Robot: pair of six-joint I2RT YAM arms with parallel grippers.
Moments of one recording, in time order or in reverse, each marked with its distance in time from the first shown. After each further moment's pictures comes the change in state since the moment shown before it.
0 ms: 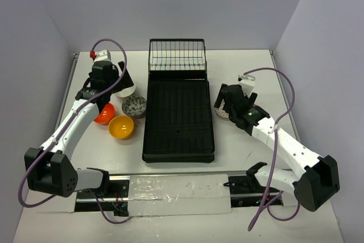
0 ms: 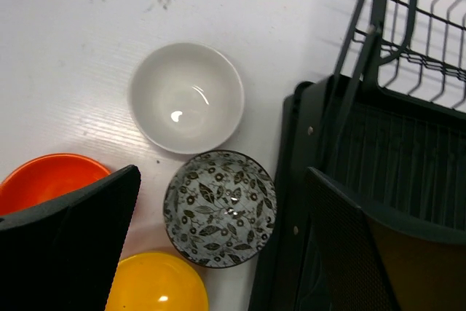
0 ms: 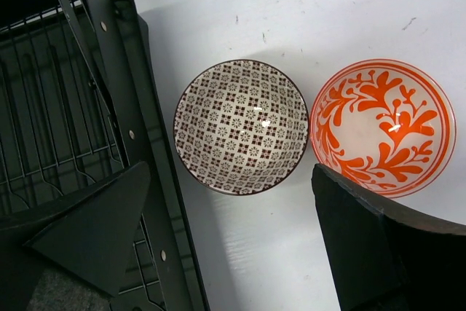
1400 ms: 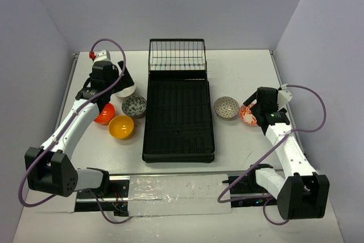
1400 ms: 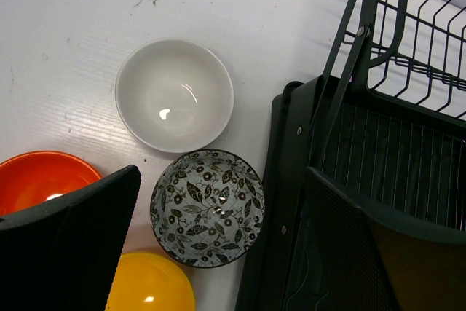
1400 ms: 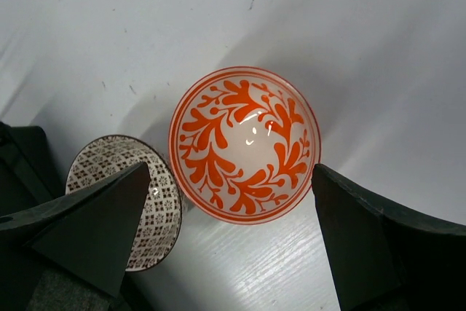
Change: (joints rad) left arm 0.000 0.004 0.002 0.000 -0.013 -0.047; right arm -0.501 -0.097 -0.141 0.011 -0.206 0.128
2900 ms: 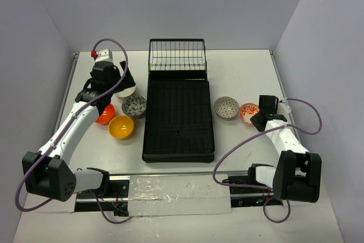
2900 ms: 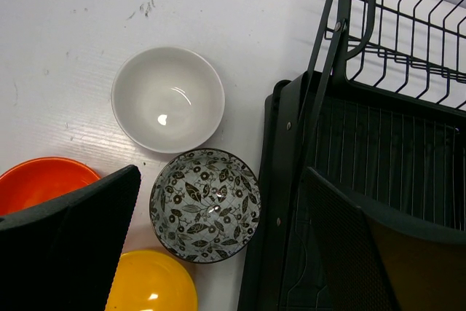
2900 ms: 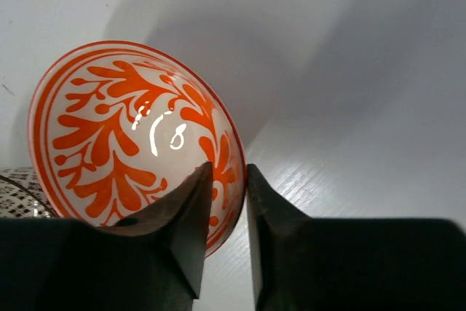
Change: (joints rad) left arm -0.032 -0.036 0.000 -0.001 -0.013 0.043; right arm -0.151 0.162 -0.124 0.065 -0.109 0.083
